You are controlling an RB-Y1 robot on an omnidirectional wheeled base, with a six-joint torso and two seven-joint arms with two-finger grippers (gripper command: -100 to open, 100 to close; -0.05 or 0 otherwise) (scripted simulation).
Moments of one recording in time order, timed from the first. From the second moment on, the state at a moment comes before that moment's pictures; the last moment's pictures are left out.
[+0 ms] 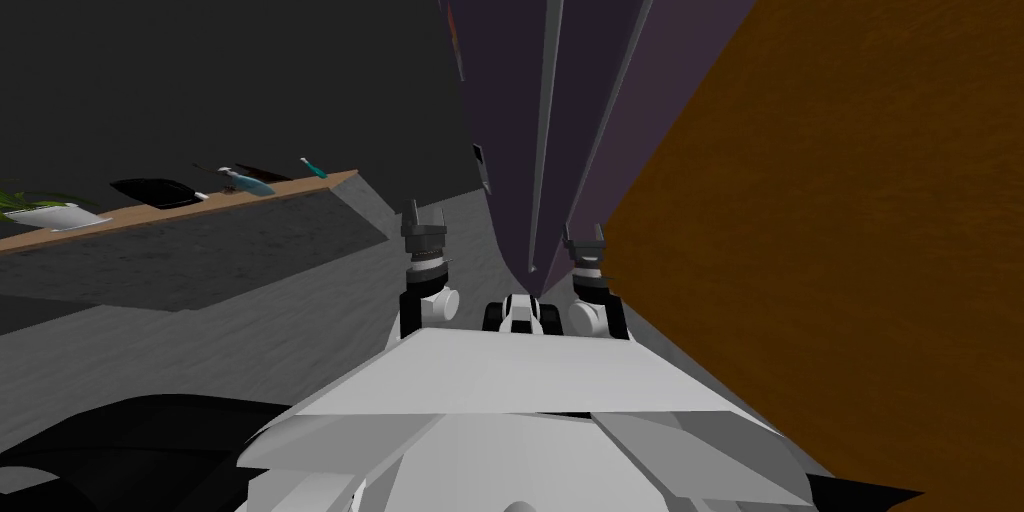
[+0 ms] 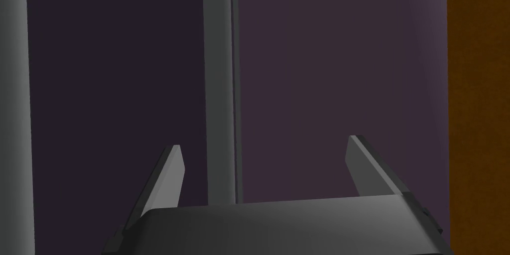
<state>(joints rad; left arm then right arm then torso) 0.47 0.03 -0.07 -2.30 0.06 -0.50 -0.06 0.41 -0.19 0.31 -2.01 -0.53 -0.57 -1.01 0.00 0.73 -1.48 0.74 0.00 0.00</state>
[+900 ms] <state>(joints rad) 0.47 0.03 -0.07 -2.30 0.06 -0.50 -0.06 0.34 -0.23 0.43 -1.93 -0.68 -0.62 -1.23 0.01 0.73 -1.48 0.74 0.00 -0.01</state>
